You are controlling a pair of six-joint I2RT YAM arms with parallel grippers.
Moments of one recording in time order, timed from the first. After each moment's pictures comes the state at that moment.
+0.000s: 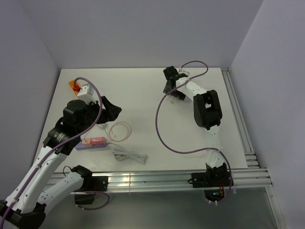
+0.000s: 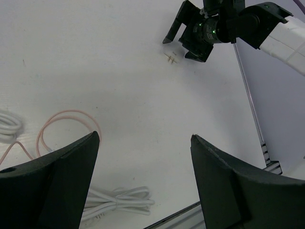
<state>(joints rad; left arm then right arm) -0.48 0.79 0.97 -0.52 0.00 -0.60 0.36 2.28 1.86 -0.72 0.42 0.76</state>
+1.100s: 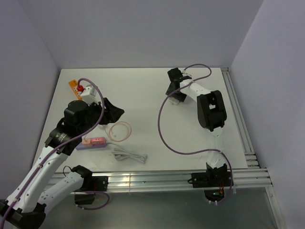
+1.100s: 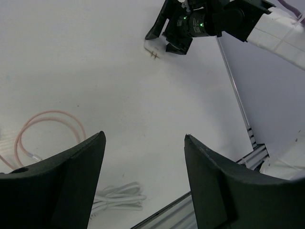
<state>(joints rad) -0.48 0.79 0.94 -0.47 0.10 -0.59 0.33 2.22 1.74 -0.63 0.32 0.77</state>
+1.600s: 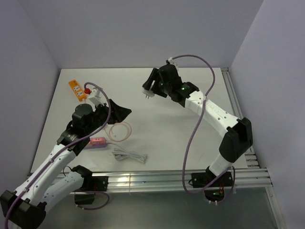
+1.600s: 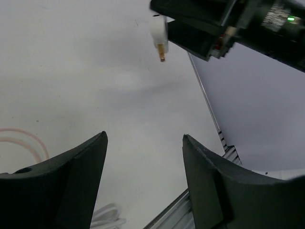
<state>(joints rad) -0.48 0.81 0.74 -0.13 0.21 -0.71 0.60 1.64 1.50 -0.44 0.13 0.84</state>
